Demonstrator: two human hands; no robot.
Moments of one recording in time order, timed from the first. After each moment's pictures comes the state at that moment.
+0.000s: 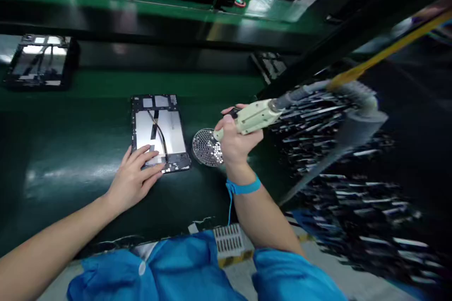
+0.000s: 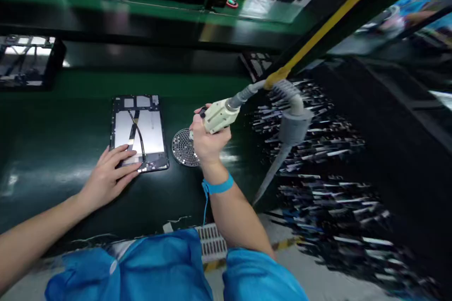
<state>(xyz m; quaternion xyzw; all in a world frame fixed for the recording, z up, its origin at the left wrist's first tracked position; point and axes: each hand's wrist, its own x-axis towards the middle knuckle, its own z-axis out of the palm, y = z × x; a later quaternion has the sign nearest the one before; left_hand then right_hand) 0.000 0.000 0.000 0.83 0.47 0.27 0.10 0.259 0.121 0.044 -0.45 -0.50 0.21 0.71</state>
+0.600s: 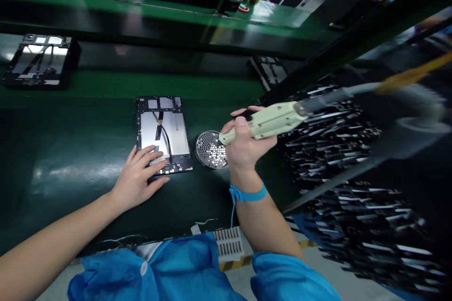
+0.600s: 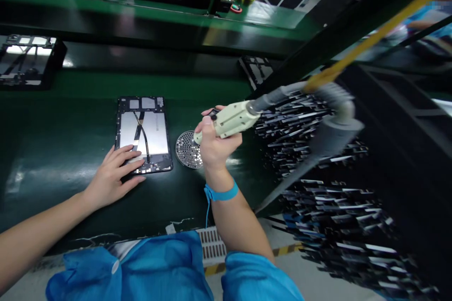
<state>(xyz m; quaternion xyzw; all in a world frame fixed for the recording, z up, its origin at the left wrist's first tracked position) 0.001 0.001 0.003 0.82 0.48 0.27 0.14 0.251 0.114 0.060 -0.43 -0.50 0.22 0.72</state>
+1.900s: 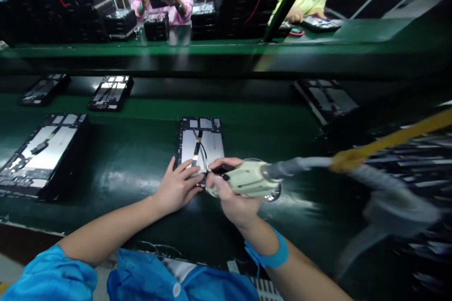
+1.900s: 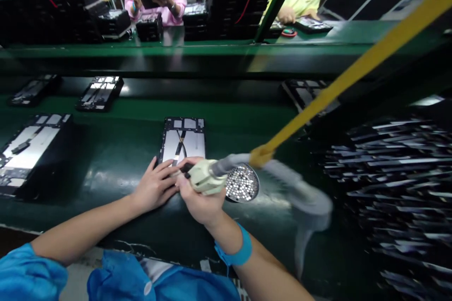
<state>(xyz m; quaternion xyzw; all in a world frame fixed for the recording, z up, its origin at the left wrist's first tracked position) 0.004 0.022 0.001 0.83 0.51 0.21 0.07 0.181 0.051 0.055 -0.31 -0.58 0.45 0.60</state>
